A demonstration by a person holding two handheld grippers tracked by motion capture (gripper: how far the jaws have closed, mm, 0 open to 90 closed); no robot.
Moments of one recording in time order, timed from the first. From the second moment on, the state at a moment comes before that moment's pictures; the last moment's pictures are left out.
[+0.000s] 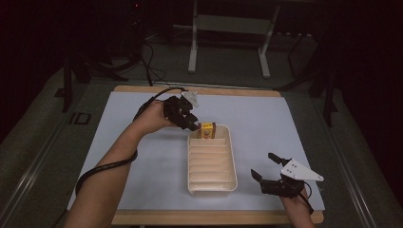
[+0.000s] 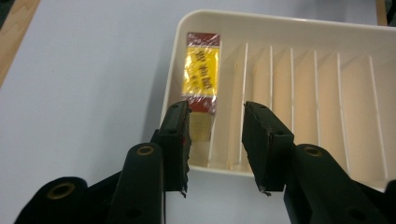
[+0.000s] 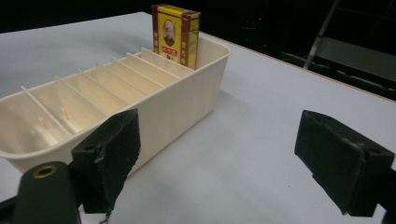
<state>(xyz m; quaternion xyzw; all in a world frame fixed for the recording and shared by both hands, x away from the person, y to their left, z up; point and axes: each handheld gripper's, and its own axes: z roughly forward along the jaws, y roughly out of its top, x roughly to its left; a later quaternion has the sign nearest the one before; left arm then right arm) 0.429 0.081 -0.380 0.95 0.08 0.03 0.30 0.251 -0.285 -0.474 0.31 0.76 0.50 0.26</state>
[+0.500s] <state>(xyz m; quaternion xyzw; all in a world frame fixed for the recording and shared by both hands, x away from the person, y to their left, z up) 0.408 0.114 -0.372 0.94 0.14 0.03 0.30 0.251 -0.283 -0.474 0.31 0.76 0.50 0.27</state>
